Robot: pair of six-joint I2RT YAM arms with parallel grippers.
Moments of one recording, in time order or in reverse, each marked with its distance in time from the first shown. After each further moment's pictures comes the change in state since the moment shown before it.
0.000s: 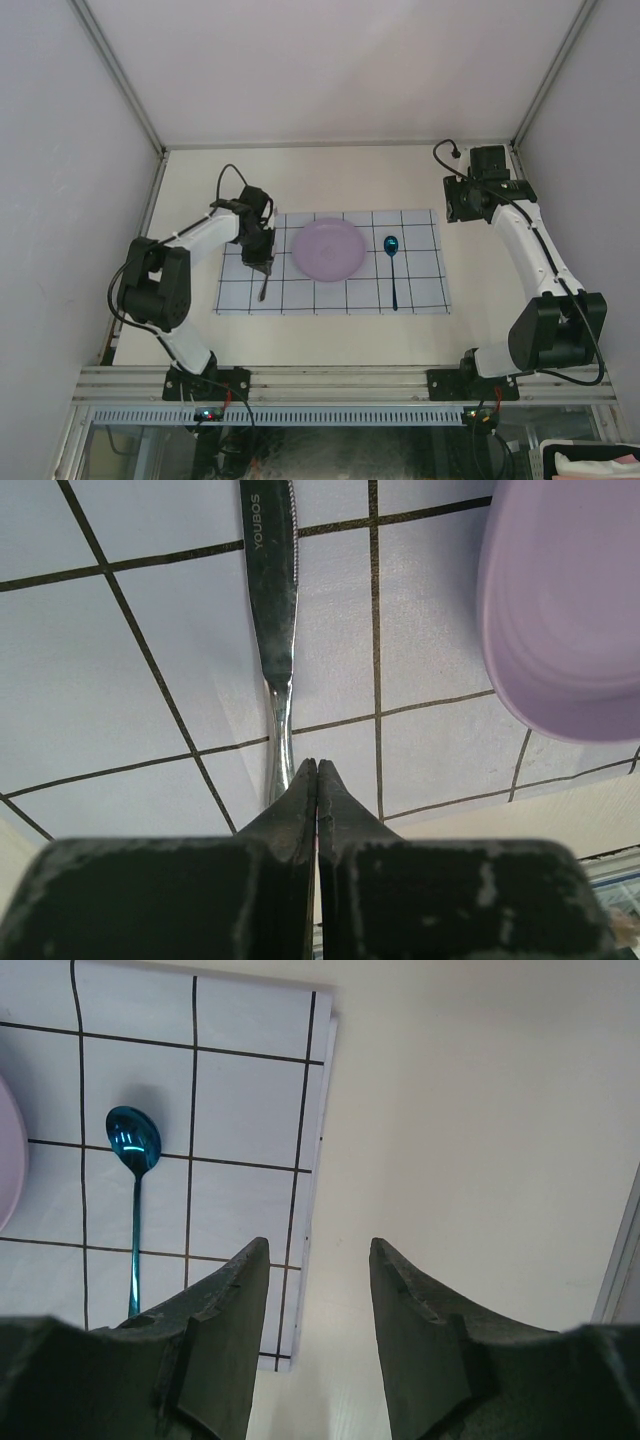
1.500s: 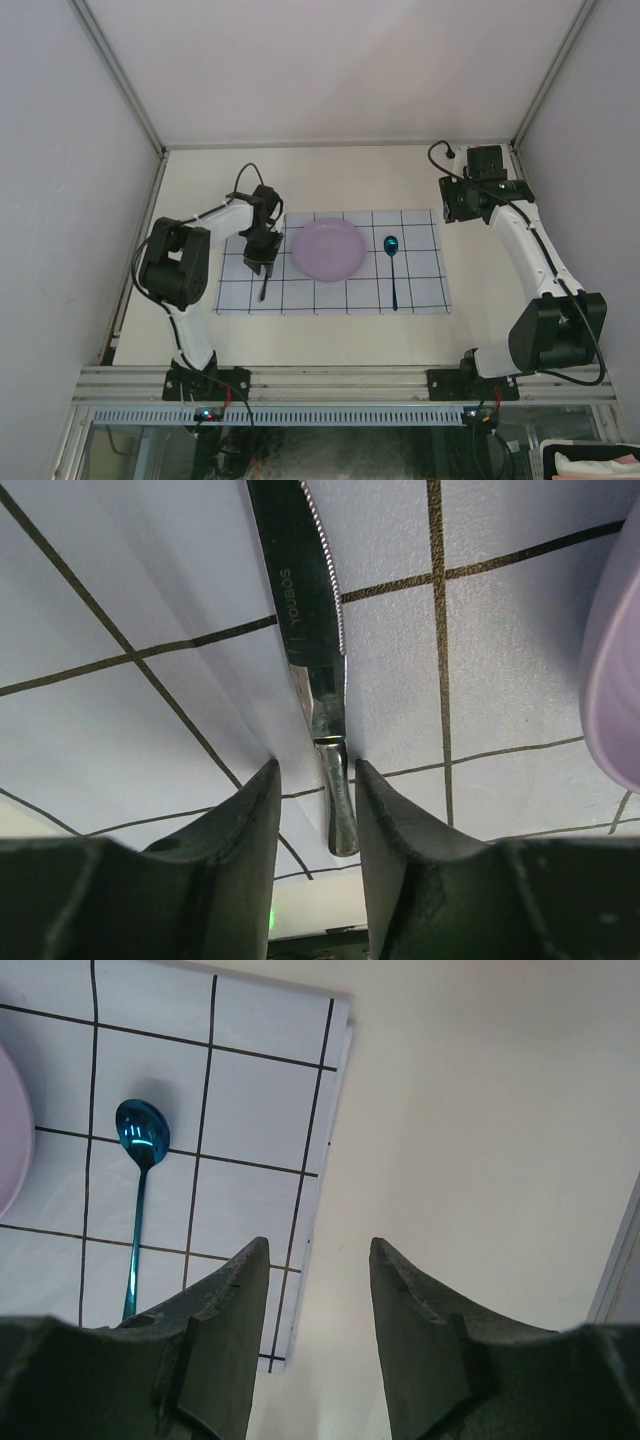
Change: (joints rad) left arm -0.017 0.191 0.127 -0.087 -0.090 0.152; right arm 0.019 -0.002 0.000 0.008 -0.015 -0.042
